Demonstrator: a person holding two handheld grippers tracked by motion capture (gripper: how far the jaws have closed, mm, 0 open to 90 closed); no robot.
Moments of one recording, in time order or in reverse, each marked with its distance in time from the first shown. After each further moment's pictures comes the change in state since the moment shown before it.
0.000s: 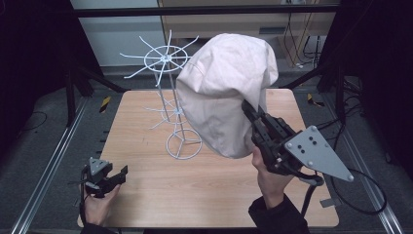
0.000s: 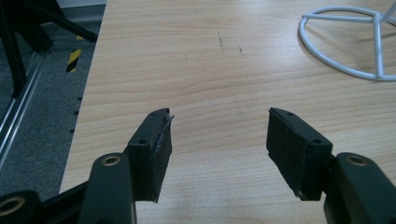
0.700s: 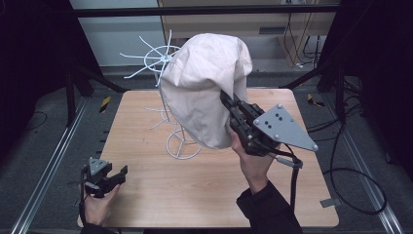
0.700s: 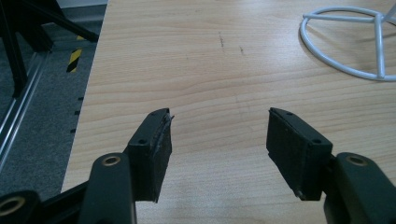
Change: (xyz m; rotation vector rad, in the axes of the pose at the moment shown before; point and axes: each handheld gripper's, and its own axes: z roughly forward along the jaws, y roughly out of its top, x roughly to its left) left arm 0.001 0.000 0.000 0.002 0.002 0.002; right arm 0.007 -0.015 0.045 0.096 0.042 0.004
